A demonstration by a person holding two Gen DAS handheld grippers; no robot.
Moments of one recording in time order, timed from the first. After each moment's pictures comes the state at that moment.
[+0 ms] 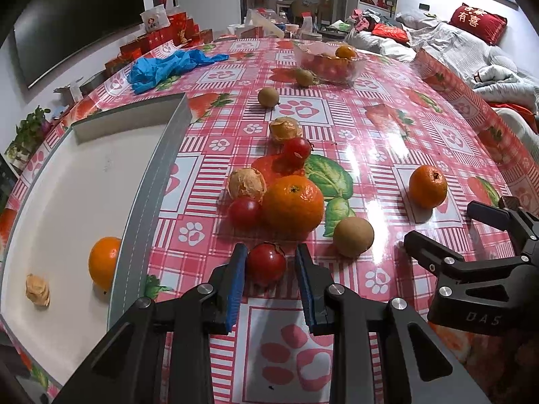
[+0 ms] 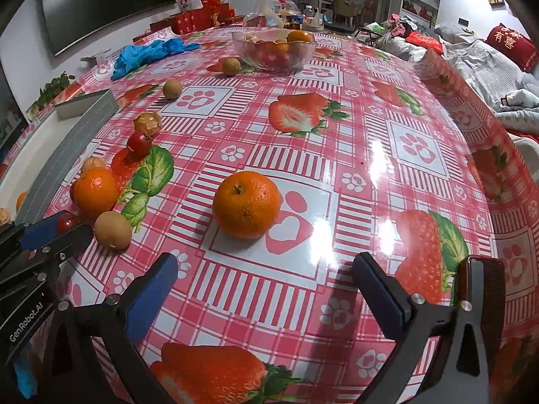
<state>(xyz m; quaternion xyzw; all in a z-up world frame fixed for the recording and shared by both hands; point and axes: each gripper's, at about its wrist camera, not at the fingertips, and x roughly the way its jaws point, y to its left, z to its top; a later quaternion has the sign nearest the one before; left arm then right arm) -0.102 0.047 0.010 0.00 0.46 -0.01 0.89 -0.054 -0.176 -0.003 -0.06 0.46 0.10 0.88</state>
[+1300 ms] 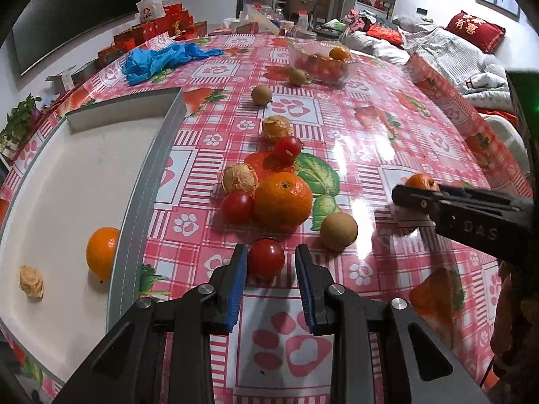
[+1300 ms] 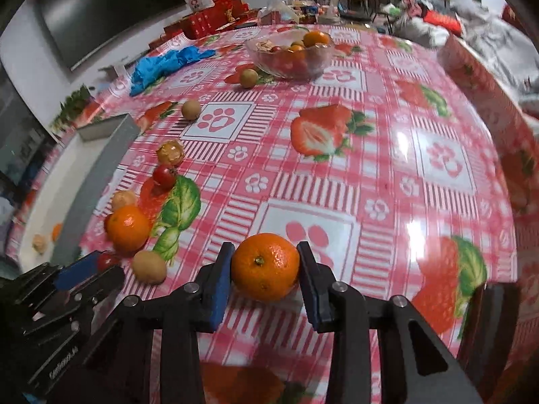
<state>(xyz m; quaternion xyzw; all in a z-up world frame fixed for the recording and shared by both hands) -0.108 0.052 0.020 -0.03 0.46 -0.04 0.88 -0.032 -0.185 0.017 0.01 0.48 0.16 0.86</state>
